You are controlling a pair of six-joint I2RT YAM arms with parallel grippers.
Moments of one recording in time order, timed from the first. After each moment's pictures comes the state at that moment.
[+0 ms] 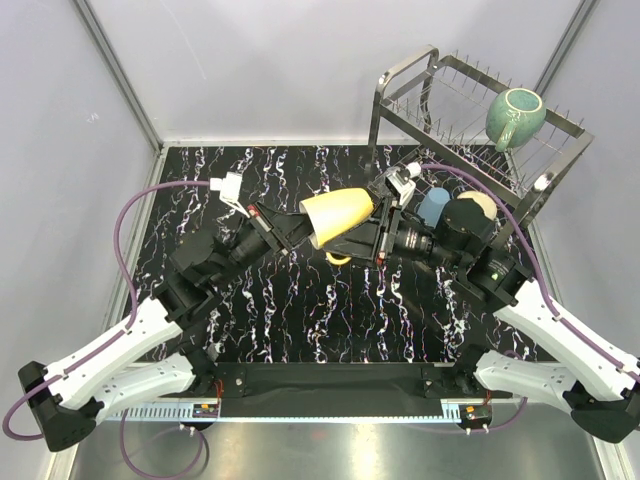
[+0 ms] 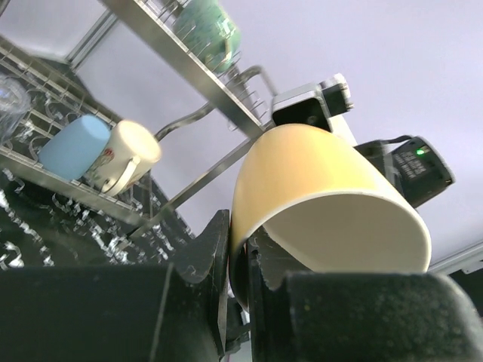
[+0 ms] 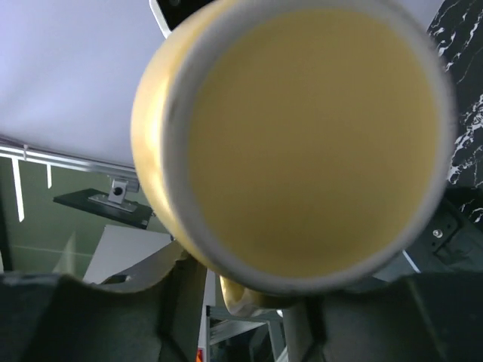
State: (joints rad) left arm -0.84 0.85 0.84 0.24 0.08 -0.93; right arm 0.83 0.97 1.13 -0.14 -0.47 1.23
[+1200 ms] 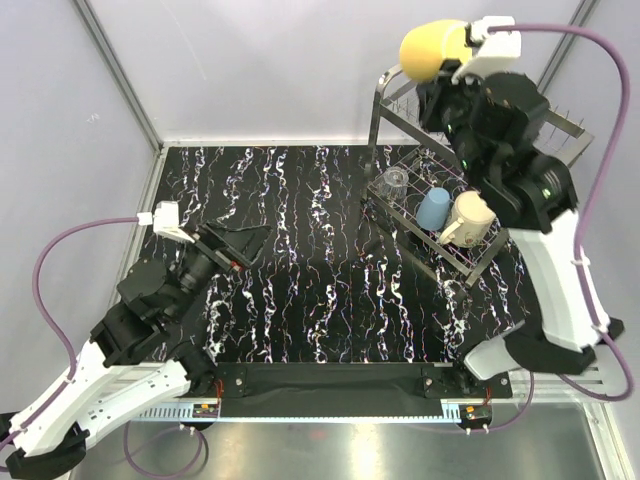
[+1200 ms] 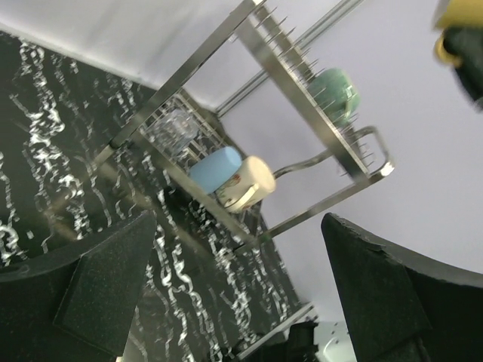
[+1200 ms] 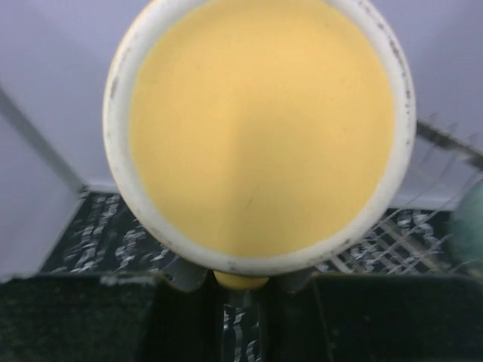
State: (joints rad) left arm -0.84 0.52 0.88 -0.29 -0.31 -0.82; right arm 0.67 1.44 2.21 -0.75 0.46 0.20
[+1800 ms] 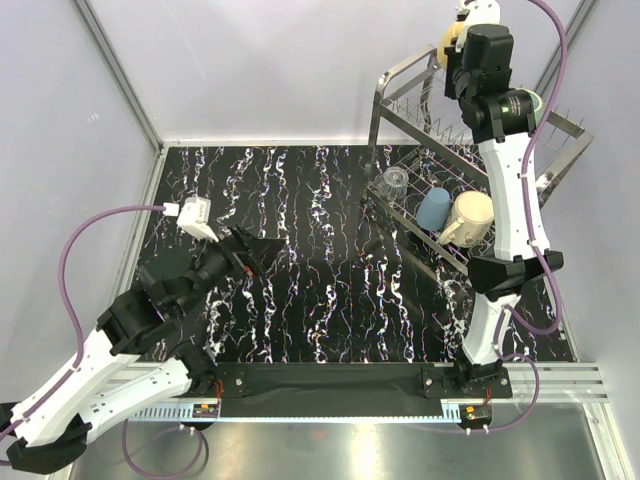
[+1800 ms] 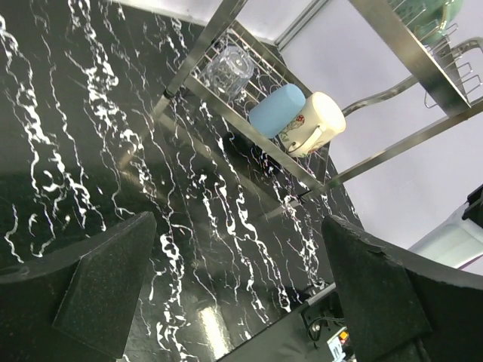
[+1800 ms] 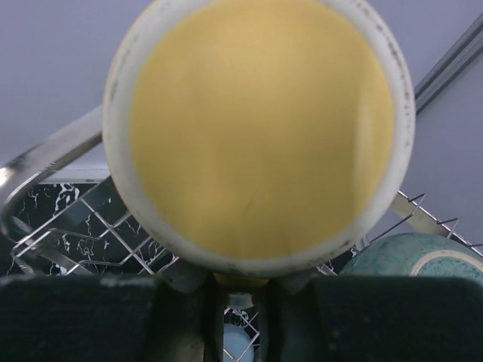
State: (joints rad) left arm -0.84 0.61 0.93 -0.48 -0.26 -0.69; right arm 0.25 1.94 2.60 -0.87 0.37 -0.07
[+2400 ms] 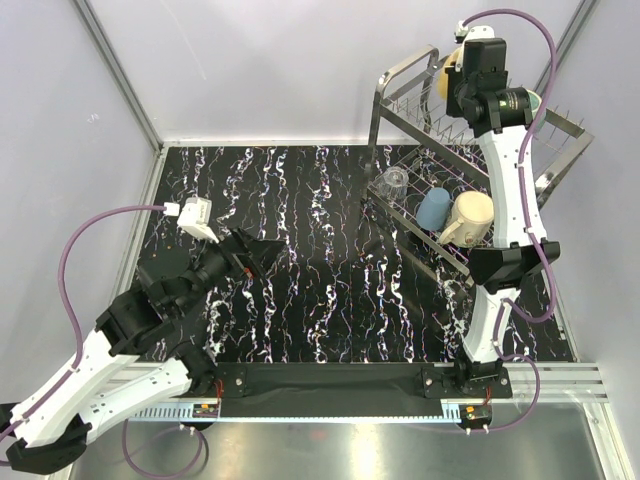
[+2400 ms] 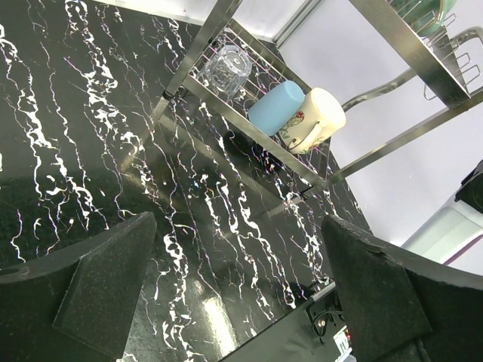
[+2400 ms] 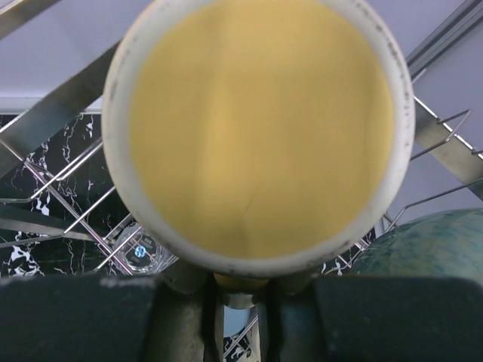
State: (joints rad) left arm -0.84 0.61 0.94 -0.49 -0.24 -0.65; right arm 0.17 2.00 2.56 -1.01 0.27 -0.02
